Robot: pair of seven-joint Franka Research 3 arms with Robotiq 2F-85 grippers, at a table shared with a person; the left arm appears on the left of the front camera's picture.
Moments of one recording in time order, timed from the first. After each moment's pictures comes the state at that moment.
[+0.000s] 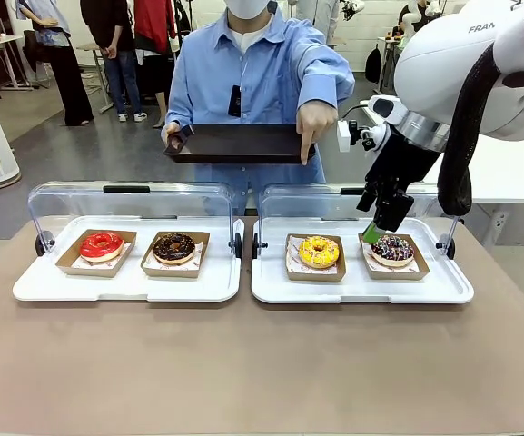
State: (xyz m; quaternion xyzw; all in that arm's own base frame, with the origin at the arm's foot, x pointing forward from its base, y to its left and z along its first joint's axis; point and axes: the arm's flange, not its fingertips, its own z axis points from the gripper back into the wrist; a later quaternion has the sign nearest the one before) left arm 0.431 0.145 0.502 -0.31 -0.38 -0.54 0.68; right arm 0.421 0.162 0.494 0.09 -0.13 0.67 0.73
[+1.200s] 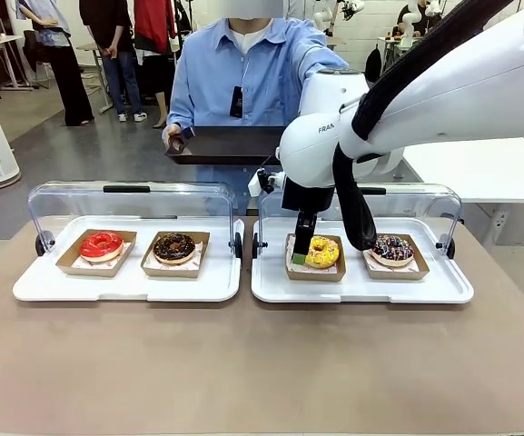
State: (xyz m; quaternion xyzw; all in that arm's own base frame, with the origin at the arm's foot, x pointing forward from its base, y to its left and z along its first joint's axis) left arm 0.431 0.146 0.502 -0.31 -0.38 -0.54 0.68; right arm 0.490 0.297 0.396 0.02 -0.05 0.63 0.77
